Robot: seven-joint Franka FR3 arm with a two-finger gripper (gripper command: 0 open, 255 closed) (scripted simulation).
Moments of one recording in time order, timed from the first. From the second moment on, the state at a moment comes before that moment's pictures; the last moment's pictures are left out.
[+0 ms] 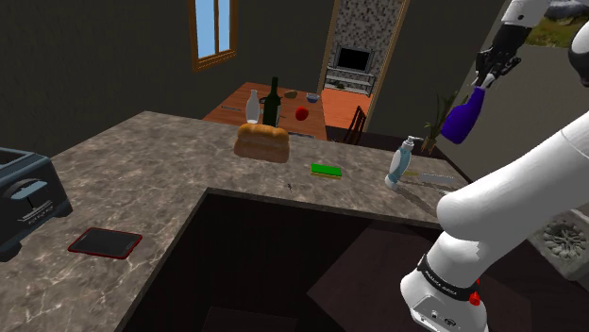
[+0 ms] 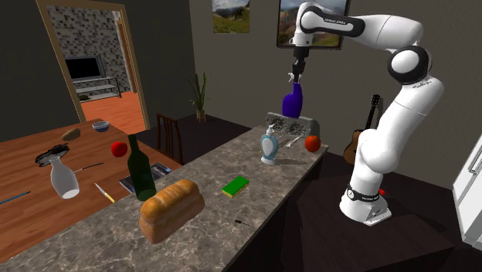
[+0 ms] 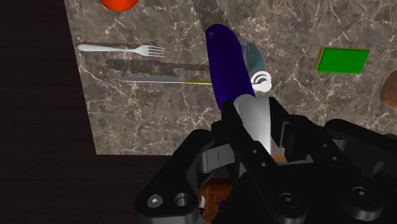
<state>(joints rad) -0.57 -0.32 -0.51 -1.66 -0.15 1.42 -0.29</state>
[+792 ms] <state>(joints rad) -0.62 -0.20 -0.71 -1.50 -0.12 1.38 -0.56</state>
